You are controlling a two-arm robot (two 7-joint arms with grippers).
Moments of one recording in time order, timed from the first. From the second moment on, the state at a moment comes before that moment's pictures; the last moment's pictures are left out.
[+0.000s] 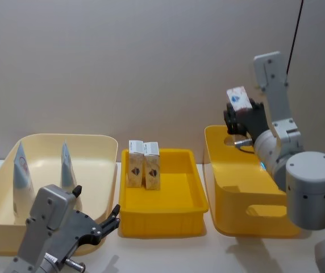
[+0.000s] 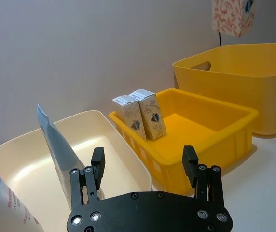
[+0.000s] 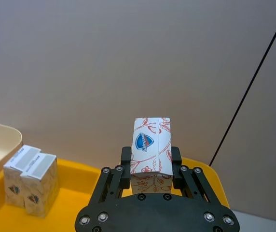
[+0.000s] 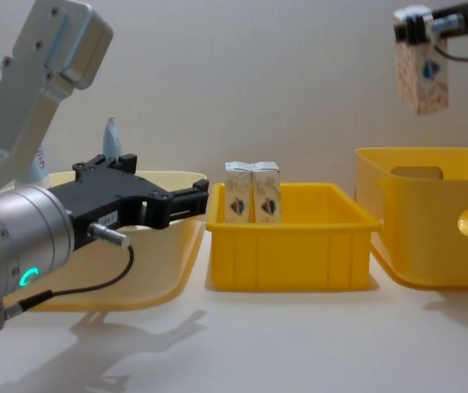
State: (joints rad) left arm -0.24 0.38 0.45 -1.63 -0.20 0.01 -0.01; right arm 0.60 0.14 -0.28 -1.49 0.02 0.52 -0.08
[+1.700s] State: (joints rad) left arm -0.24 0.38 0.45 -1.63 -0.20 0.01 -0.01; right arm 0.67 0.08 -0.24 -1.23 0.05 0.47 -0.04
